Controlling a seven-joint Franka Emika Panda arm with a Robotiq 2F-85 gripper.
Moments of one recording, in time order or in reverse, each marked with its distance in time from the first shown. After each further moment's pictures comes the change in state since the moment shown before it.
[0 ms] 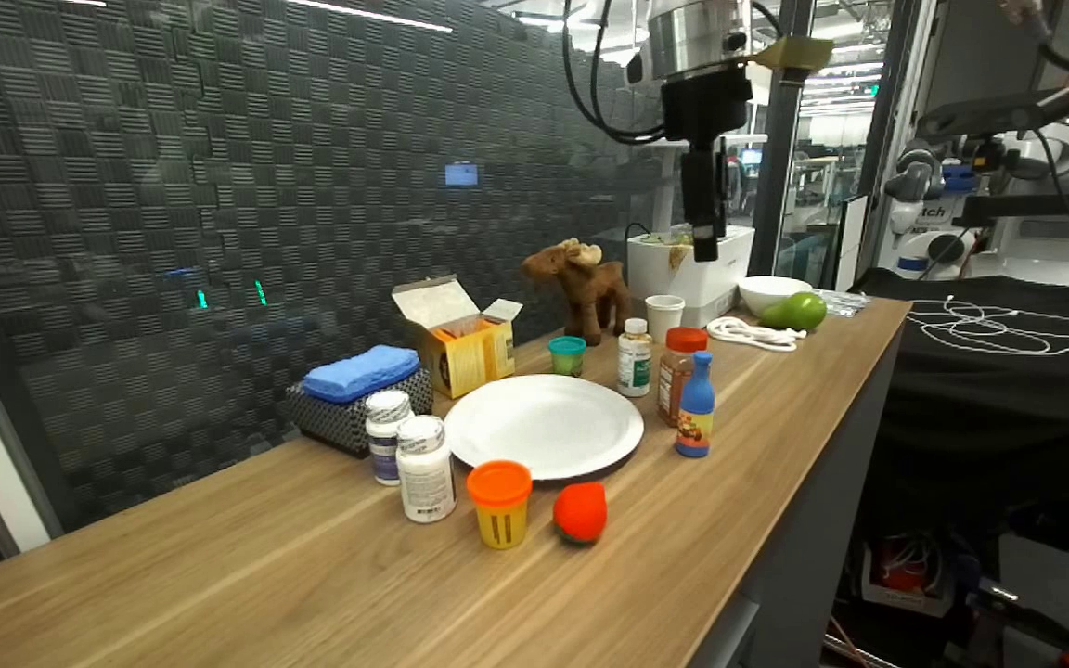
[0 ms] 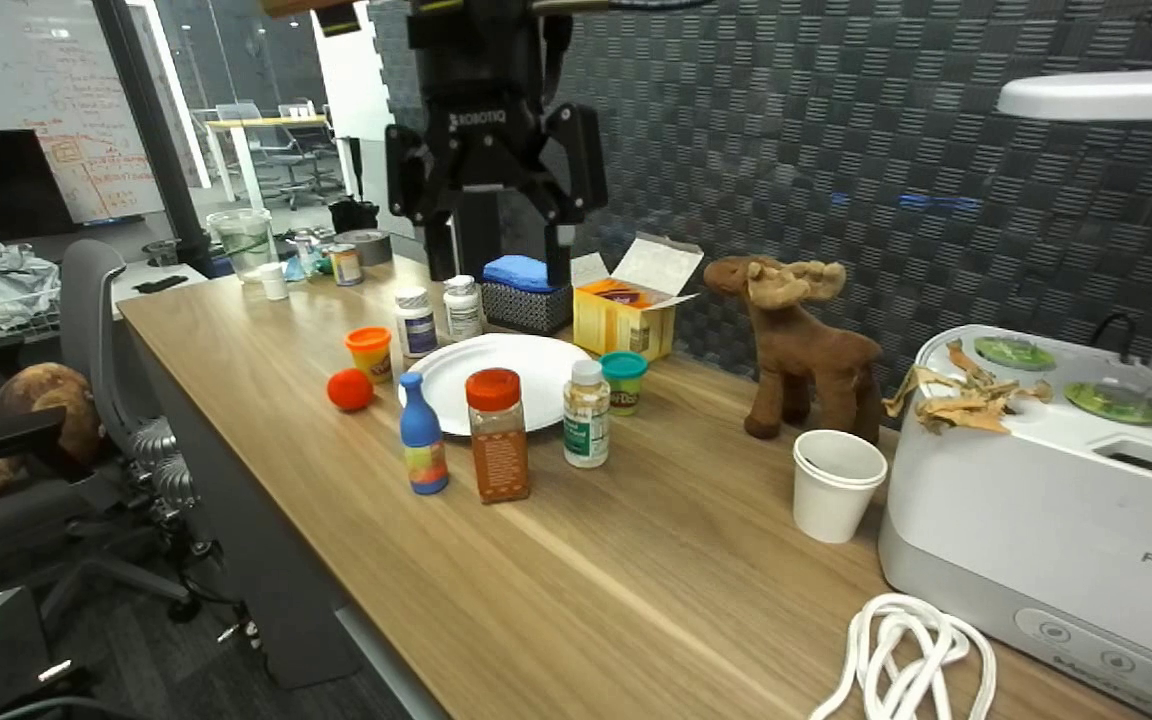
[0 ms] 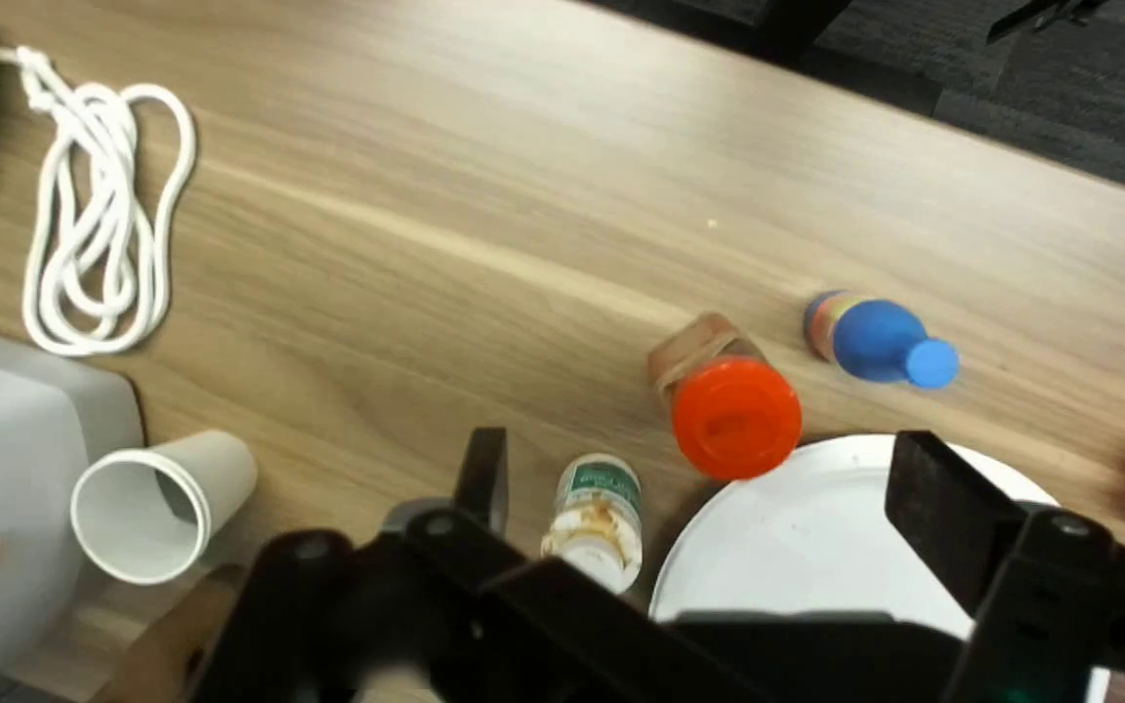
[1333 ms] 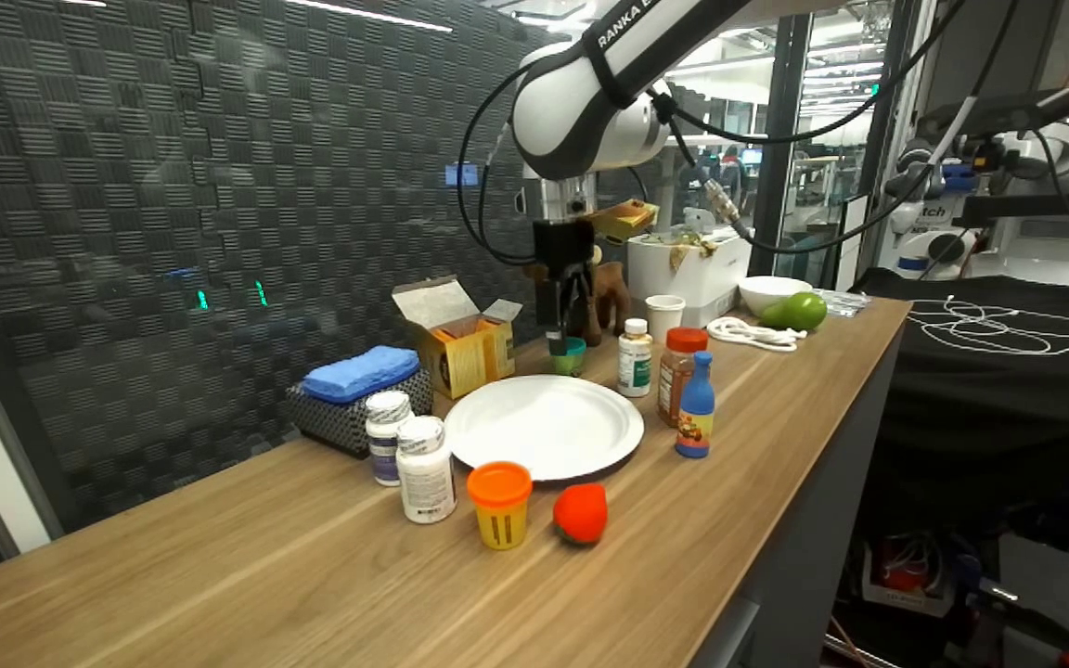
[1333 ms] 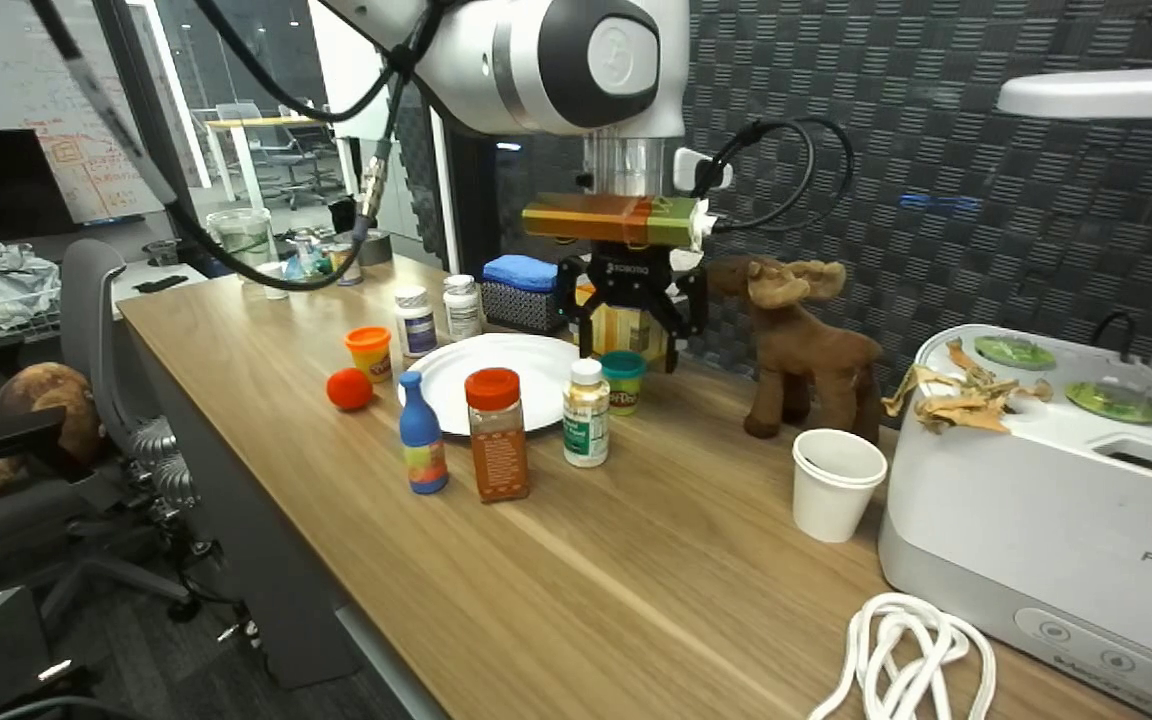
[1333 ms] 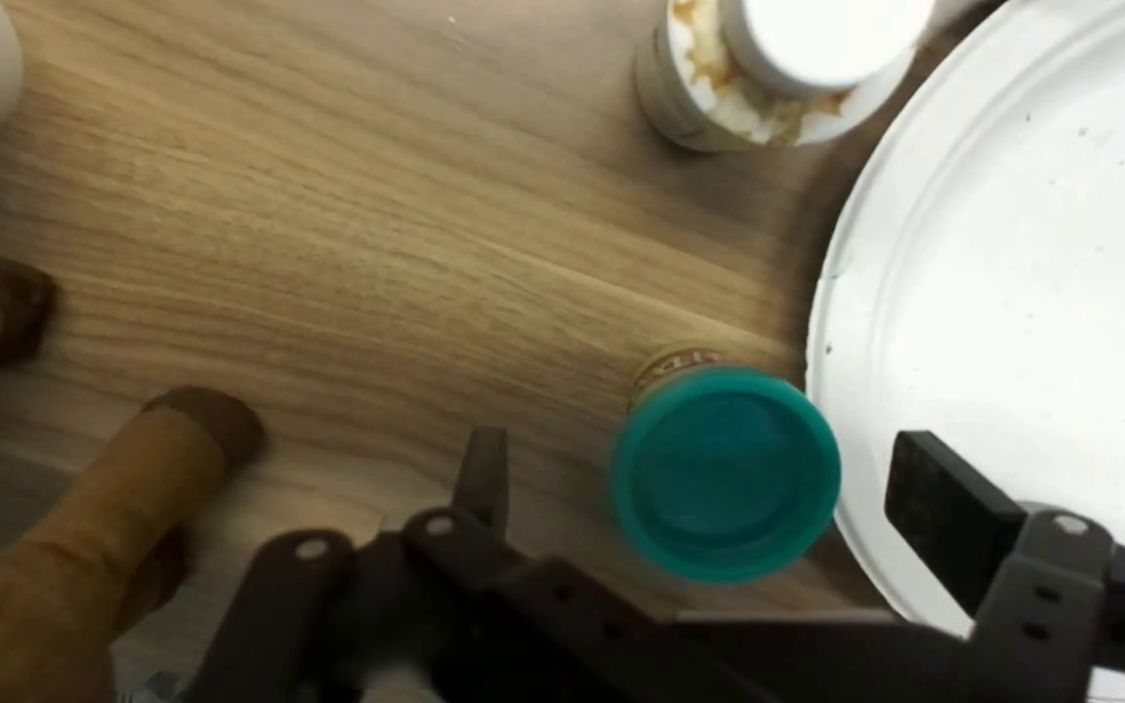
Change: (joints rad) arm -0.048 0.600 0.054 0.482 0.106 0.172 -0.024
